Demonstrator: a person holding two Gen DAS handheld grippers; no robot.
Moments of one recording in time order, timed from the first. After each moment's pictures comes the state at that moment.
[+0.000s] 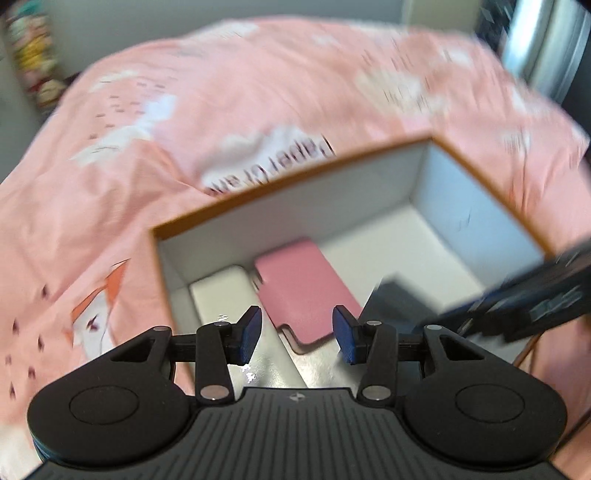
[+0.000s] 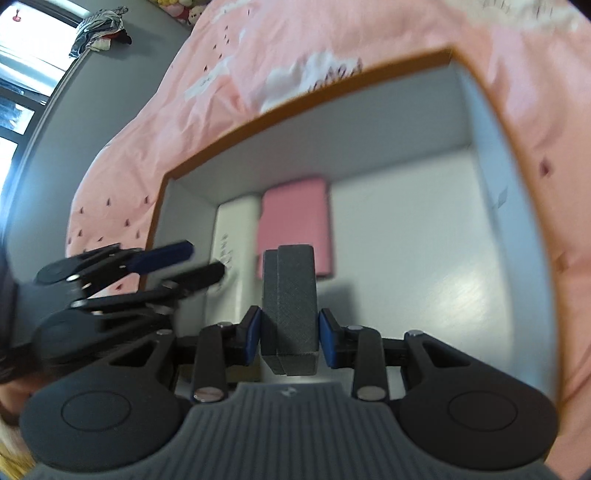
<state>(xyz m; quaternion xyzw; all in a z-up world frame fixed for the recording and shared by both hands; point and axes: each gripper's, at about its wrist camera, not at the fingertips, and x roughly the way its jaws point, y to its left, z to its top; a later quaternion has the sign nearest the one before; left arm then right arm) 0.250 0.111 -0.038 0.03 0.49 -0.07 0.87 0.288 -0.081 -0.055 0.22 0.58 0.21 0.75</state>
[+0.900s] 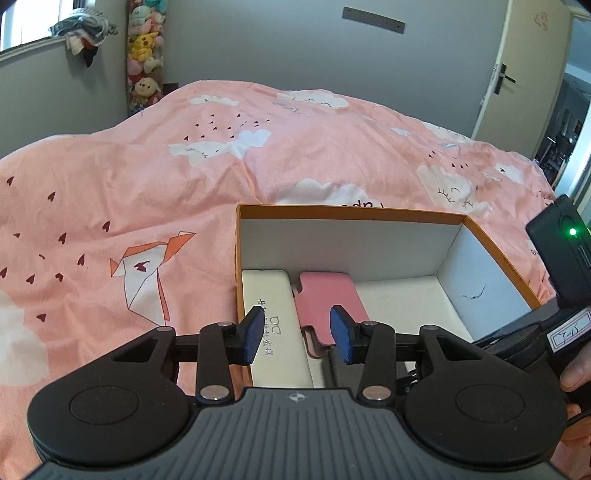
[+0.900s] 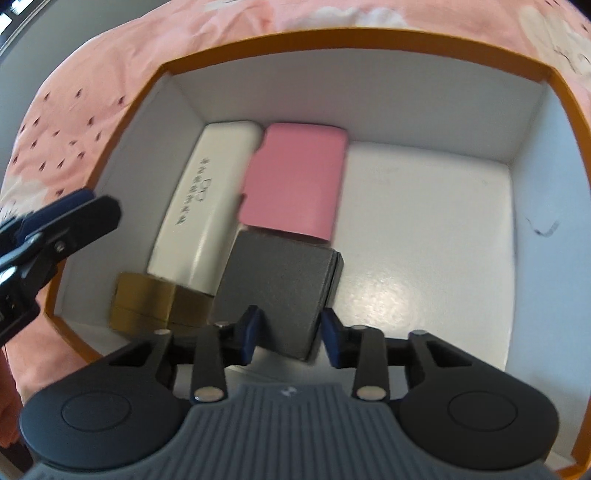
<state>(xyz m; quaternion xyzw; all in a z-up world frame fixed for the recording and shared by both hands) 0.198 0.130 -0.038 -0.07 0.37 0.03 0.92 0.283 -0.017 -0.079 0.02 0.61 0.22 0.76</state>
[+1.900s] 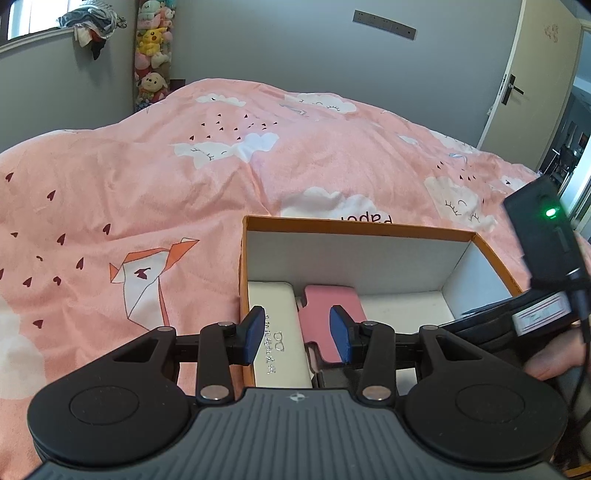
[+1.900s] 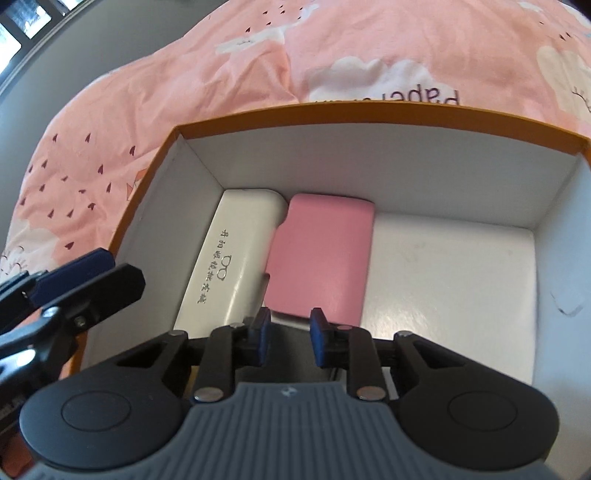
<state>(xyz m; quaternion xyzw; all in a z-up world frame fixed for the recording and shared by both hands) 0.211 0.139 -0.037 -0.10 0.37 0.04 0.92 0.318 0.010 -0.074 0.04 0.56 0.22 0.80</state>
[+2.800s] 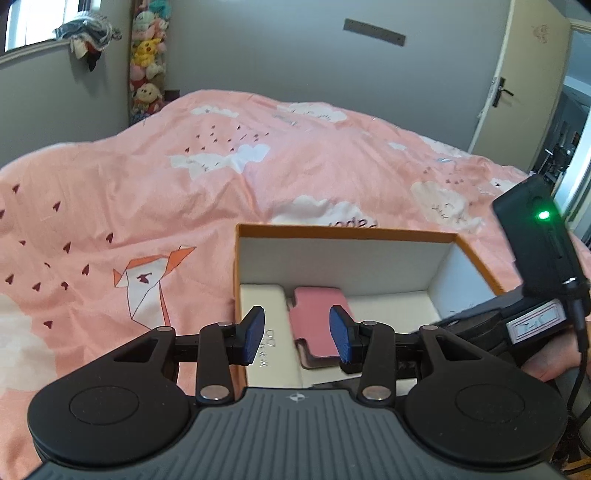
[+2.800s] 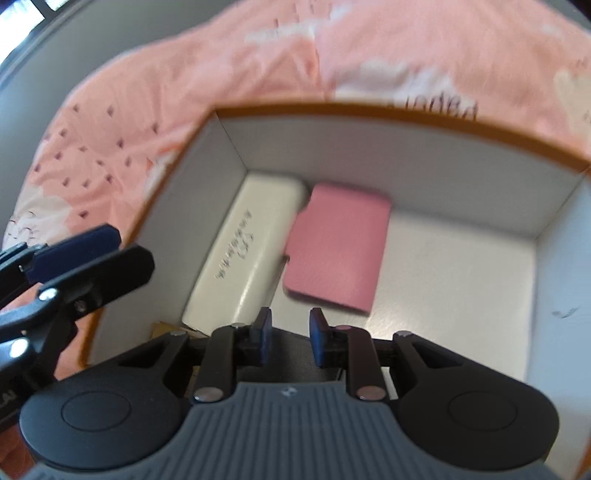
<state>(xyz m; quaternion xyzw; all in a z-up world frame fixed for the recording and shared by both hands) 0.187 0.127 -0.015 -0.09 0.36 0.02 0.93 0.289 0.010 -0.051 0.01 0.54 0.25 0.81</state>
